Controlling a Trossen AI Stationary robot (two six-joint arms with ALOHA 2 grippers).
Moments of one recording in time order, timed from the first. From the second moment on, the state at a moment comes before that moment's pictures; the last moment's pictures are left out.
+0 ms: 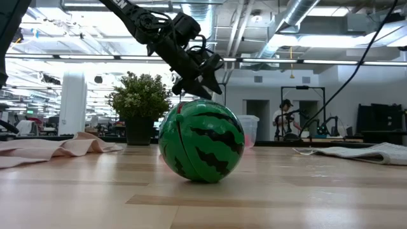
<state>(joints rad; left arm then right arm) 0.42 1.79 1.22 0.01 -0.07 -0.28 0.76 1.40 0.98 0.32 0.37 0.00</state>
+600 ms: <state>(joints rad) 0.31 1.66 1.19 -0.09 0.02 -0.17 0.77 1.41 0.98 0.30 0.37 0.05</state>
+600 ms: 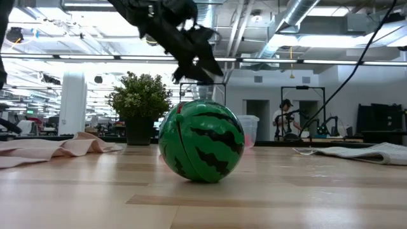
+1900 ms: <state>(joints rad) -0.23 1.08 0.26 0.77 -0.14 -0.15 0.38 1.67 0.96 0.20 0.36 0.41</state>
